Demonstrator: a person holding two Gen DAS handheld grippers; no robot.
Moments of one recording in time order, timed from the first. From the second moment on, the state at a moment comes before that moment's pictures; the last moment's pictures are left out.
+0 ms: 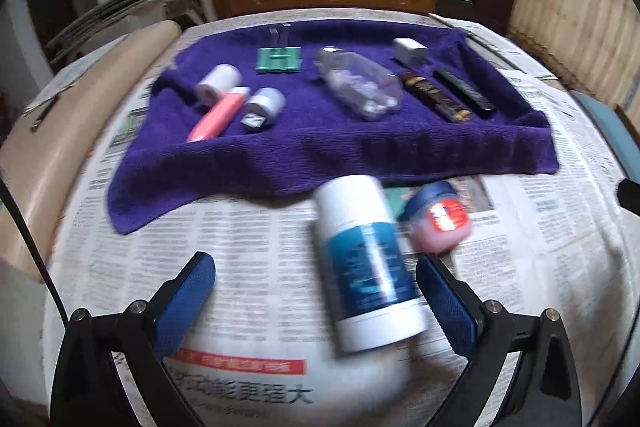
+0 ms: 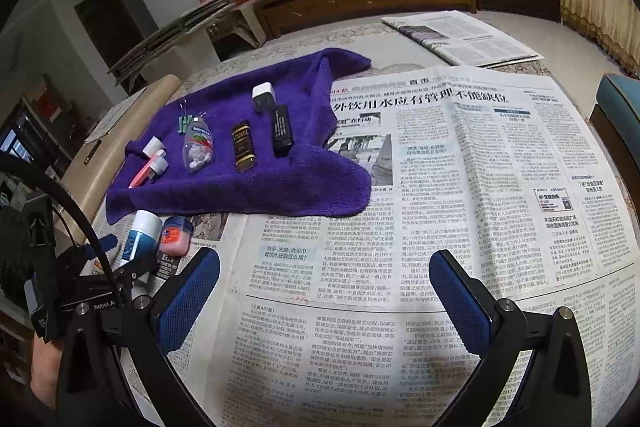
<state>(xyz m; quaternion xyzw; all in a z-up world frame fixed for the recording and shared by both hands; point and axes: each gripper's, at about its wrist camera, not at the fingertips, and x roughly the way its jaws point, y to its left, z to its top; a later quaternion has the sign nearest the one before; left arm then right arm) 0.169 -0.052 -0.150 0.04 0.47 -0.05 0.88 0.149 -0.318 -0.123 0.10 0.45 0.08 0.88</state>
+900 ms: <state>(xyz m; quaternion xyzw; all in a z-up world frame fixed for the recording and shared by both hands) 0.161 -0.004 -0.139 0.01 0.46 -0.07 0.88 0.148 -0.254 -0.137 0.06 0.46 0.15 0.87</state>
